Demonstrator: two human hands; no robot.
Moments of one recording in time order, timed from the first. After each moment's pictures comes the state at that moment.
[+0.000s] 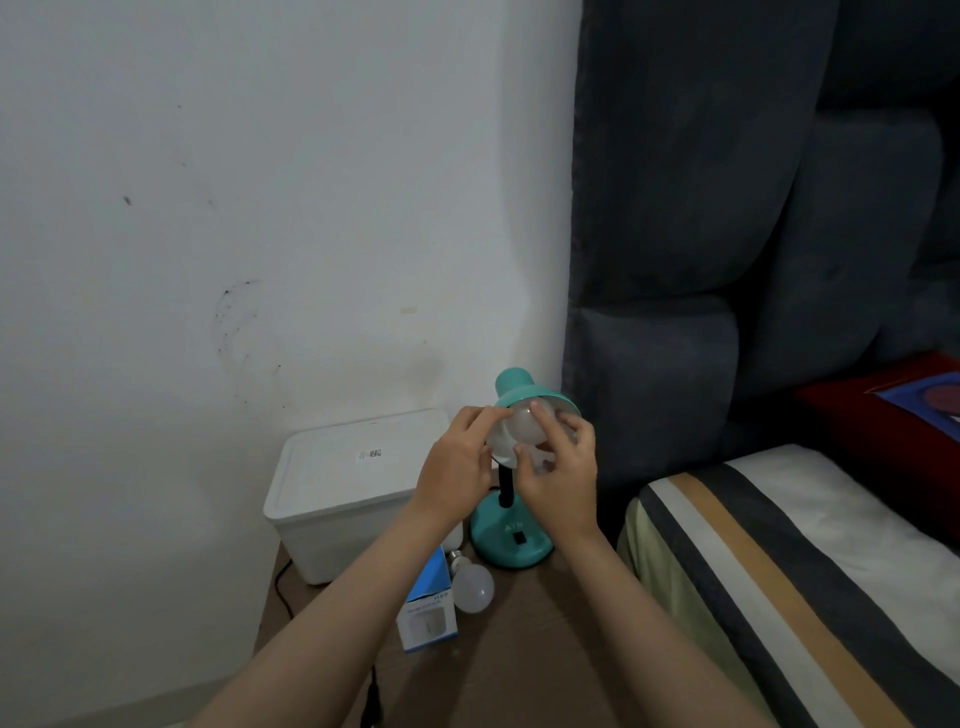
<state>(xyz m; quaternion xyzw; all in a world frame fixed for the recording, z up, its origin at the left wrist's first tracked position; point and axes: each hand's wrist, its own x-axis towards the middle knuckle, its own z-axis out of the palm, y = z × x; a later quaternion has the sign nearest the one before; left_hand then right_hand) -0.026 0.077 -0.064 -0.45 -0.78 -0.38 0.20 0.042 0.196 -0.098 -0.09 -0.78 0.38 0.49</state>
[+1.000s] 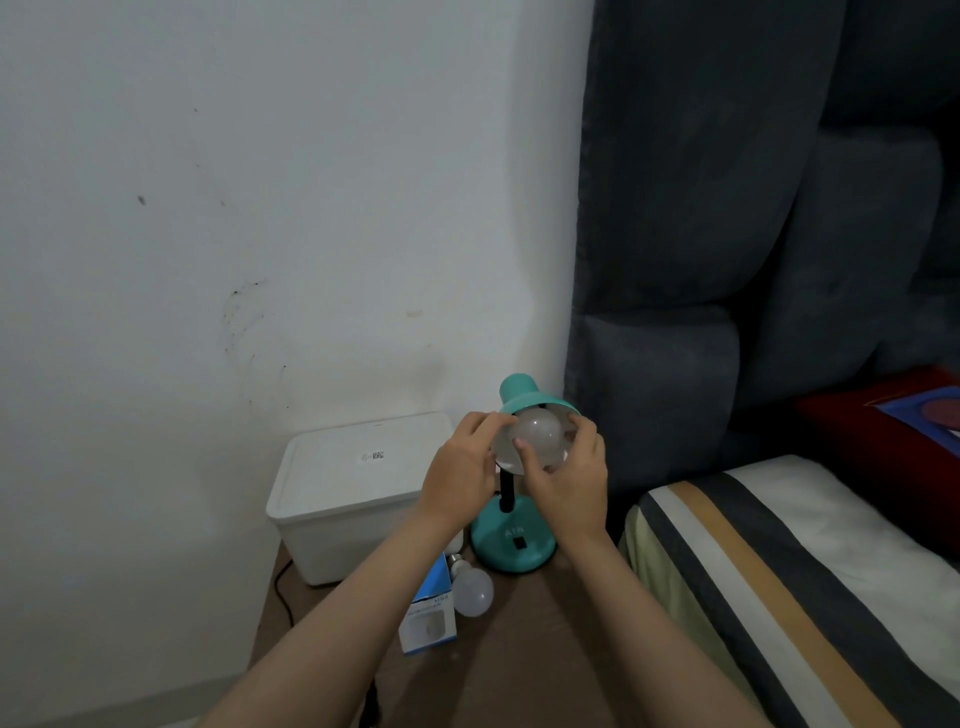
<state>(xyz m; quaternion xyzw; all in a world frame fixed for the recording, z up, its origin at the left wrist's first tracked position) -0.025 0.077 -0.066 -0.44 -0.80 -0.38 0.18 0.049 0.194 -0.084 -0.18 -0.77 0.39 0.47</state>
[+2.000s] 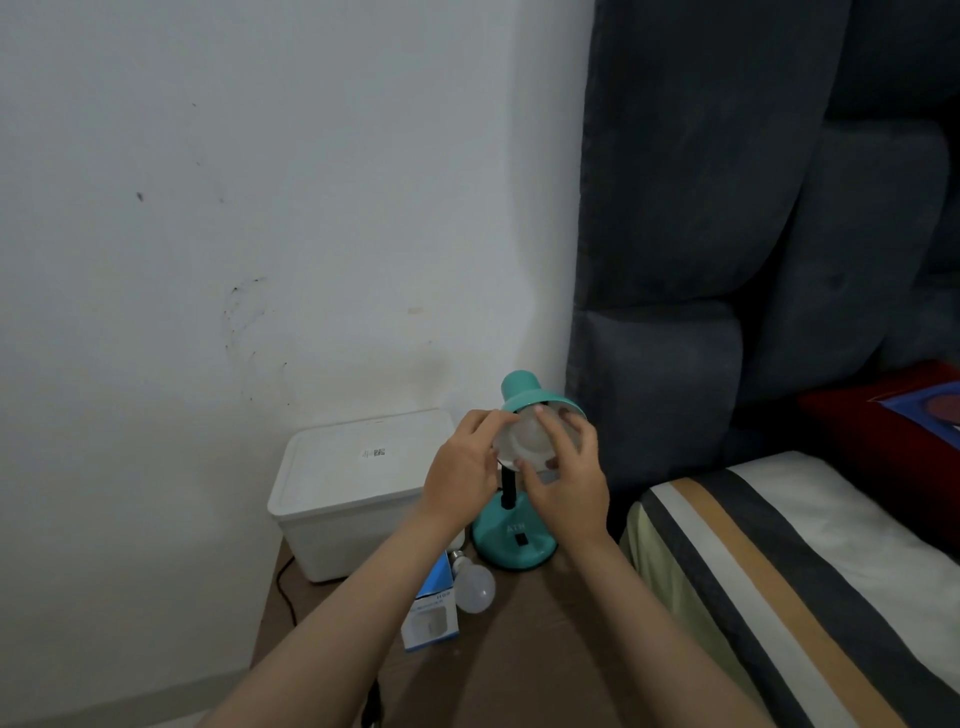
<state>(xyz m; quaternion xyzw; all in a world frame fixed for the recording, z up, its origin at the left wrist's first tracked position) -0.024 0.077 -0.066 -0.44 -0.79 -0.38 0.19 0.054 0.198 -0.095 -0.11 -0.83 0.32 0.44</state>
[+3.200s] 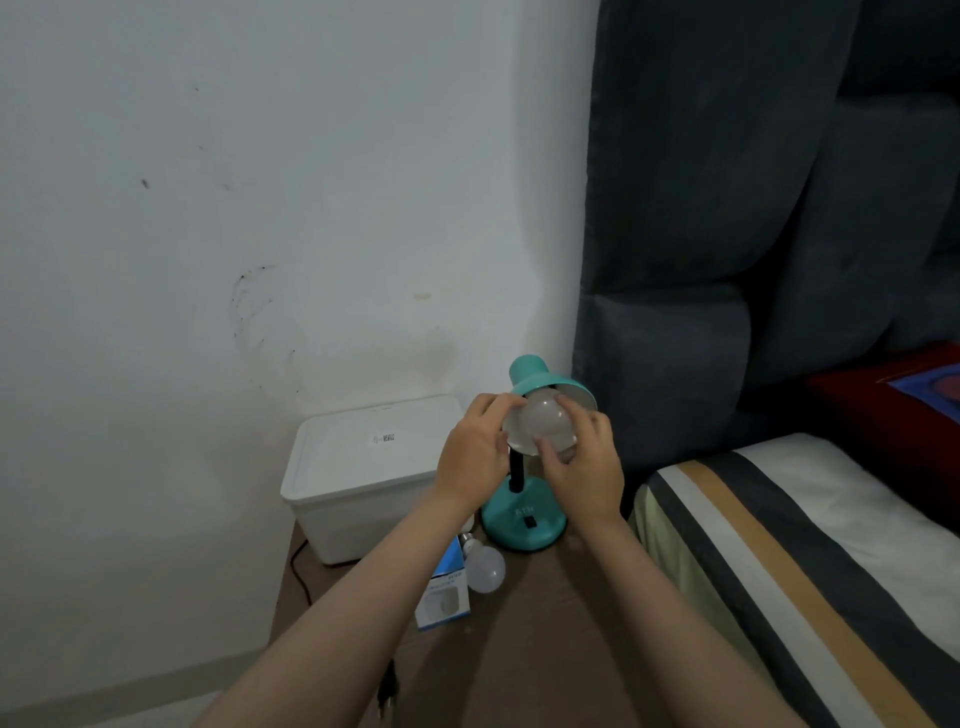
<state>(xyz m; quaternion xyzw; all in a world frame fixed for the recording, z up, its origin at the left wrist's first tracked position) -0.020 0.079 -0.064 -0.42 -0.80 -0.39 0.18 0.053 0.201 -0.097 -0.15 -0.82 0.33 0.45</state>
